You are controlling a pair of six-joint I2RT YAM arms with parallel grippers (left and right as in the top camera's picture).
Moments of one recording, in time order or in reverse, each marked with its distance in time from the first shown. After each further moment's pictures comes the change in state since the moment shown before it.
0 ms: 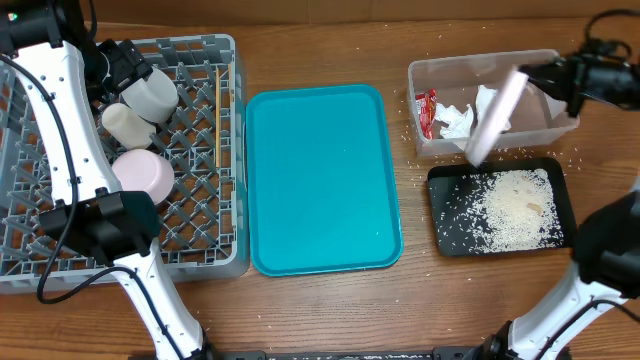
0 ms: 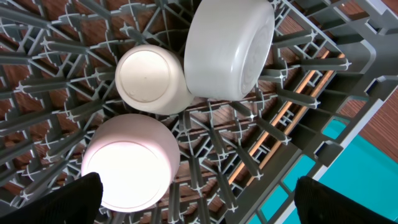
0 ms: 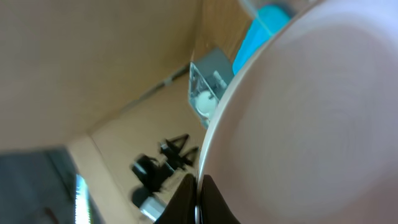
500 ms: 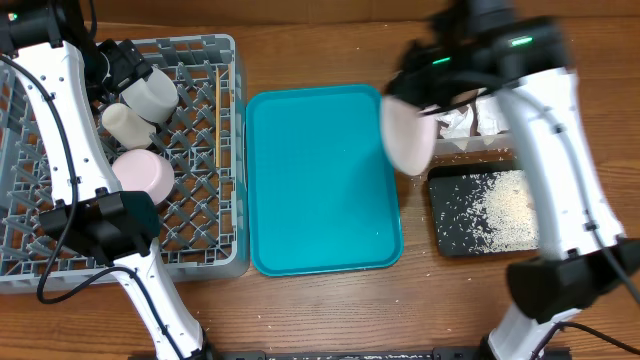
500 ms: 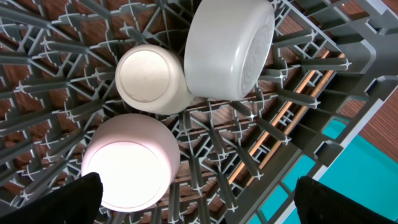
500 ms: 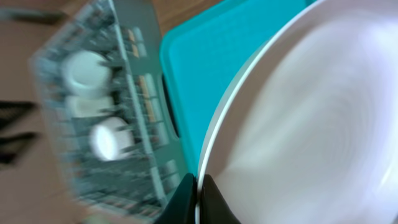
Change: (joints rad) left arm 0.000 0.000 0.000 0.000 0.000 0.000; right arm 0.737 -0.159 0.025 0.198 0.798 0.188
